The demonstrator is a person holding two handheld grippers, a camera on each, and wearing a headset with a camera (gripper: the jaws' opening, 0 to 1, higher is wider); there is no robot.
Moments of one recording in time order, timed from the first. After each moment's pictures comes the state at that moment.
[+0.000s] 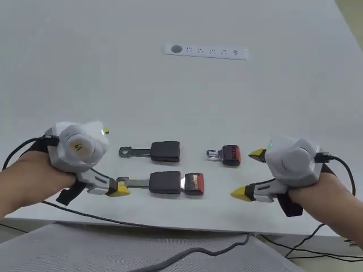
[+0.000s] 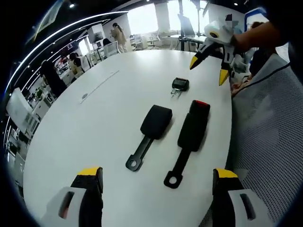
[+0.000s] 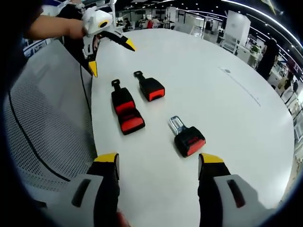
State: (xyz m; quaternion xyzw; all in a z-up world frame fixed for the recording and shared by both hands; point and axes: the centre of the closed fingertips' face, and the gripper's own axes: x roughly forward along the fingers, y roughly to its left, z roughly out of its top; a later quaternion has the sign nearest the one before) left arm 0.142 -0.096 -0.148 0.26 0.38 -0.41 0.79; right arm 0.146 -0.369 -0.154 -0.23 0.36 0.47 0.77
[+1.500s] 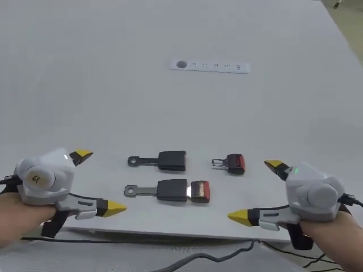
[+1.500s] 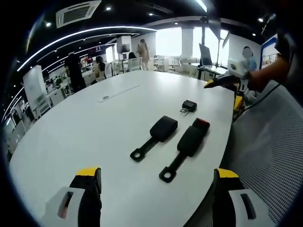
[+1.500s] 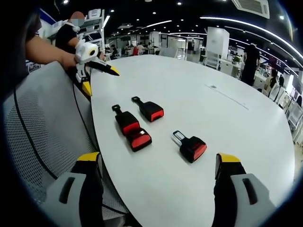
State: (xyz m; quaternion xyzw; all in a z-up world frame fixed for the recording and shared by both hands) left arm 0.123 -0.073 -0.124 0.14 0.30 -0.37 0.87; right arm 0.123 -0.359 -0.126 -0.15 0.28 0.44 0.84
